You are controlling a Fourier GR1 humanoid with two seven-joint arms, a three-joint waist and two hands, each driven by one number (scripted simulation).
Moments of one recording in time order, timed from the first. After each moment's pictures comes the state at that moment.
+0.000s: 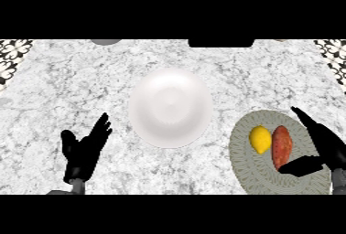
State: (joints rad) left arm 0.01 0.18 -0.17 -1.41 0.20 0.14 0.17; right arm -0.03 -0.54 0.13 -1.55 0.41 0.09 0.43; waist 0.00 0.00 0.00
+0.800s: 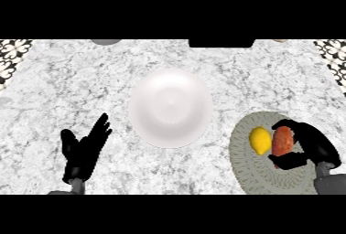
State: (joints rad) left arm 0.02 0.14 -0.12 -1.42 0.15 0.10 0.20; right arm -0.10 -0.45 0.12 -1.35 0.62 0.14 0.26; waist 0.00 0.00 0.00
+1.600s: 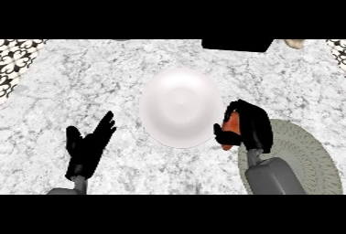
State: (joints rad) left arm 0.00 0.13 -0.13 -1.43 0.13 0.05 0.23; right arm -0.24 -0.09 0.26 -1.46 0.93 -0.19 0.48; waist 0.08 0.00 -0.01
